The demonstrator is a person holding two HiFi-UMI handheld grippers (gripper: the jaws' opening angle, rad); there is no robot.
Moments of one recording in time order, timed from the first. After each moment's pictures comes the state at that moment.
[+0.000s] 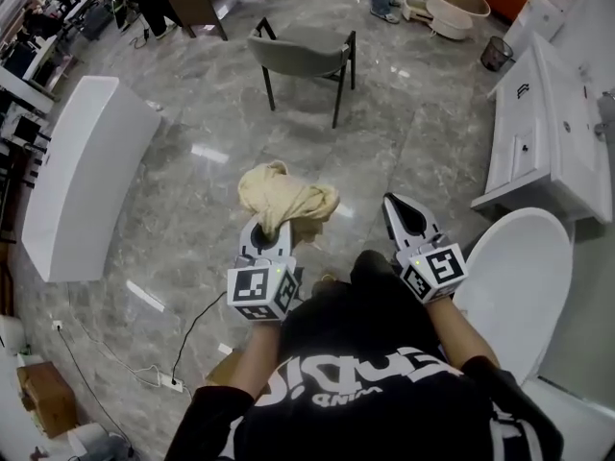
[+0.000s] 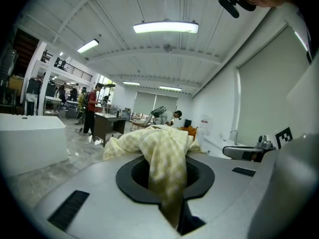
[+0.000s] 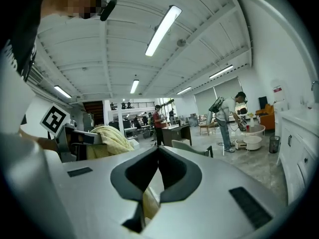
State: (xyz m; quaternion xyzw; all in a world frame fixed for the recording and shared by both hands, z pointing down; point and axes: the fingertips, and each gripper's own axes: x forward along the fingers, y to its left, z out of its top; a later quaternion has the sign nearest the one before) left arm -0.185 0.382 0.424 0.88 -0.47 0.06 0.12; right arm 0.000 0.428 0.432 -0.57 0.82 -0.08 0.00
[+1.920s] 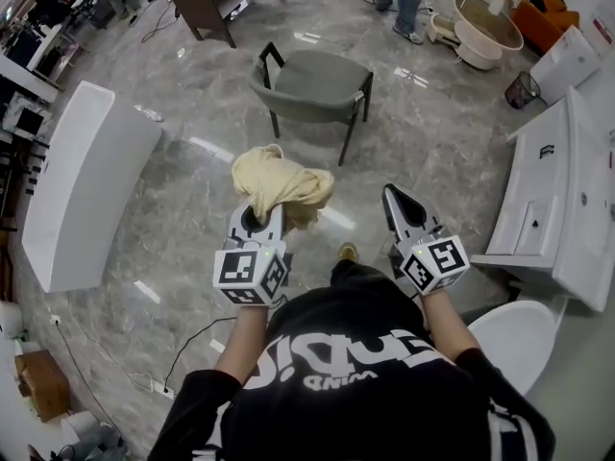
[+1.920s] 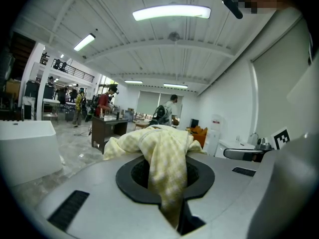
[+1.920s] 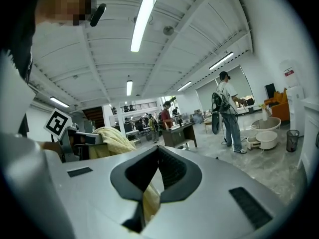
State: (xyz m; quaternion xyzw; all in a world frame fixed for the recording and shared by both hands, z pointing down) left arm -0.087 0.075 0.394 0.87 -0.48 0.06 0.12; right arm 0.111 0.116 0.419 -0.54 0.83 -0.12 0.03
